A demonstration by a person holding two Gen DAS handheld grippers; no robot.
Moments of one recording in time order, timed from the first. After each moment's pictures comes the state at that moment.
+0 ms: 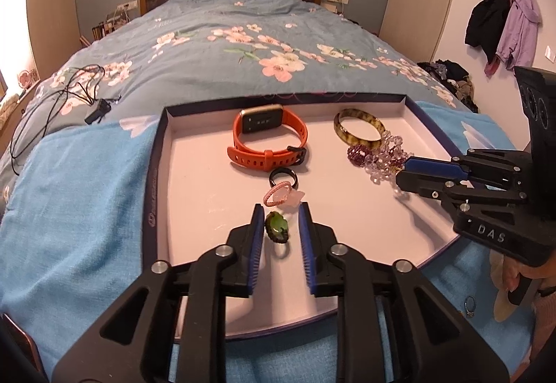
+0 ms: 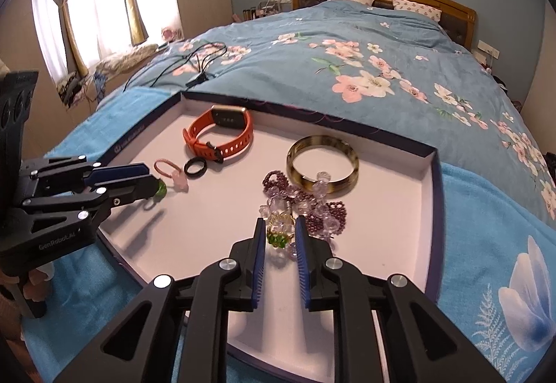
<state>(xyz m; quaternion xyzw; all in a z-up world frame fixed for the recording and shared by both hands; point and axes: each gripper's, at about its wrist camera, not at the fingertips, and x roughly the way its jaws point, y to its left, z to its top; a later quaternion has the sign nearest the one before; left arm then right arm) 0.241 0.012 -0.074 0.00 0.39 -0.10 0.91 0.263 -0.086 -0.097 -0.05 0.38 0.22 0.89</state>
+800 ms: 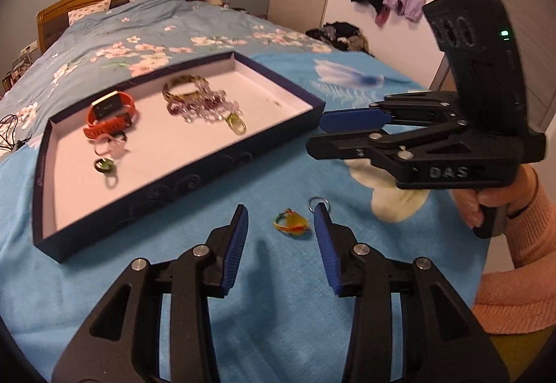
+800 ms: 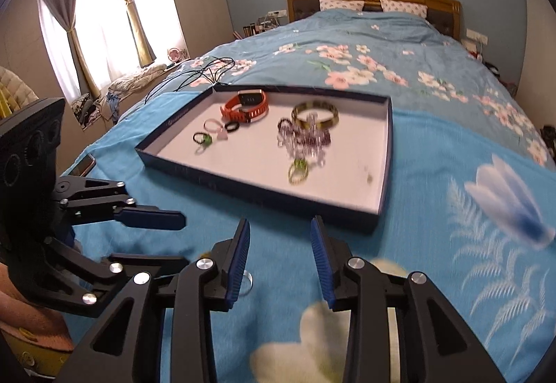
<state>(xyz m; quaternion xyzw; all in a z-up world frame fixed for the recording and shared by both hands) 0.130 -0.070 -0.077 0.07 0.39 -0.31 0.86 0.160 -0.130 -0.096 -0.01 0.38 0.24 0.89</state>
